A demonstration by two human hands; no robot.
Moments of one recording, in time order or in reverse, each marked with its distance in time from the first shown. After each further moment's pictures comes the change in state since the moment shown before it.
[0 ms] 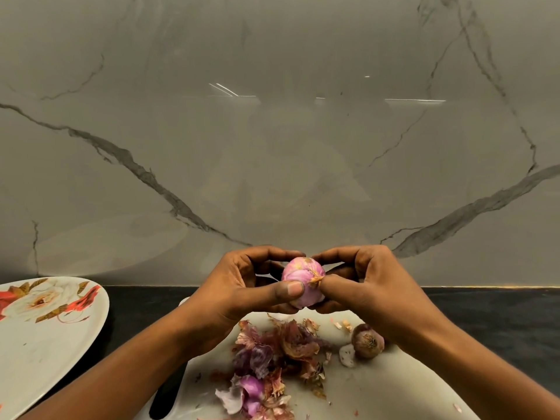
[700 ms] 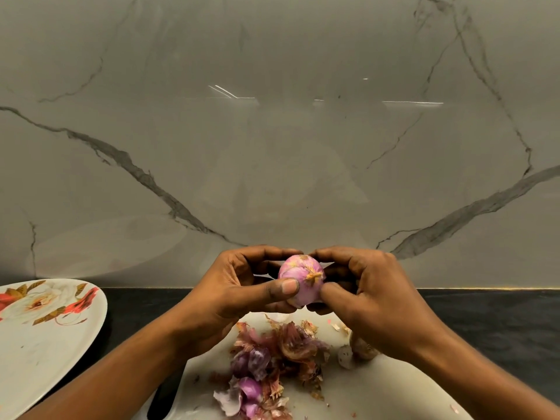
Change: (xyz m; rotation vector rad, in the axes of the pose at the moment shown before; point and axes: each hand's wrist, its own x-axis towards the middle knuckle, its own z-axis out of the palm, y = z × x) left_hand -0.001 0.005 0.001 -0.067 0.001 0.010; right_hand -0.005 0.005 0.004 -0.283 0.064 -0.210
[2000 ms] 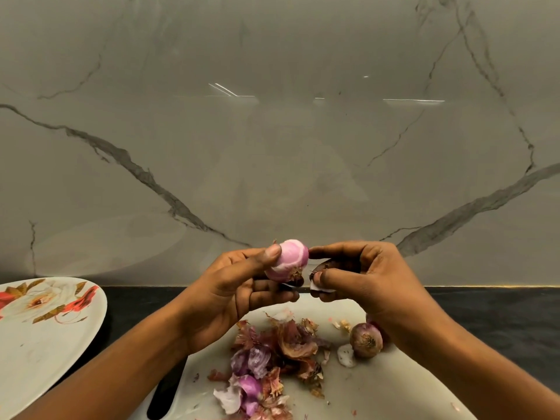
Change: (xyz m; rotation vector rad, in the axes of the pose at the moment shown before) left_hand 0.005 -0.003 -0.005 -0.212 0.006 -0.136; right_hand 0.009 0.001 -0.003 0.387 0.035 0.213
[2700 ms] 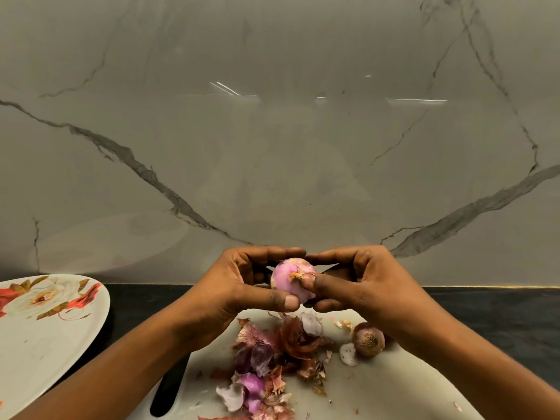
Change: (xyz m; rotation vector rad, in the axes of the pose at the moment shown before) left_hand -0.002 -0.002 -0.005 0.318 -0.019 0.094; right_hand 0.001 -0.001 -0.002 -0.072 -0.164 0.040
